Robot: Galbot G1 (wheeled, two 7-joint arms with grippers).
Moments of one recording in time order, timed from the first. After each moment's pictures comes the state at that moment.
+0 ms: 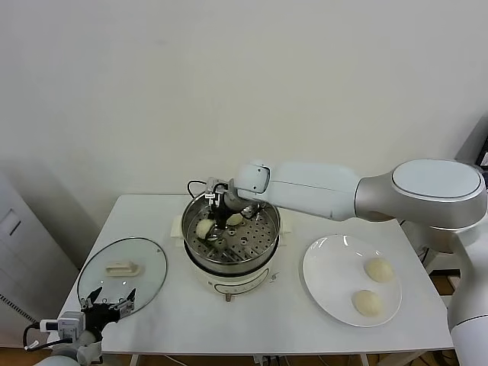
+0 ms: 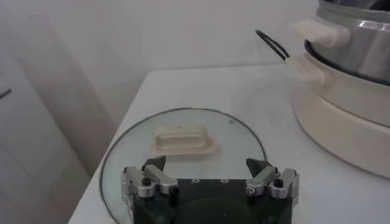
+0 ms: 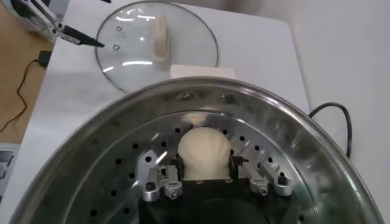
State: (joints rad) left arm 1.60 -0.92 -0.54 -2.02 -0.62 0.37 -0.29; right arm 0.52 1.34 -1.45 1.15 0.97 -0.42 -0.58
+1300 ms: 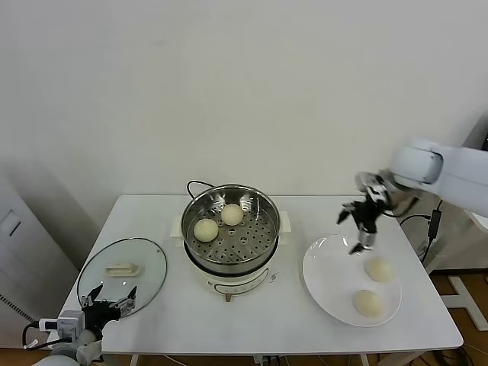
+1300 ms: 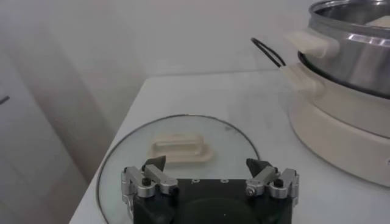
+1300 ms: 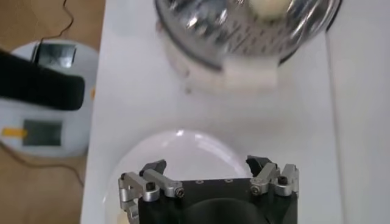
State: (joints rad) left arm 1.61 -0.92 -0.55 -2.05 -0.62 0.37 -0.29; right arm 0.85 0.56 -1.71 1.47 0.54 -0.18 -1.07
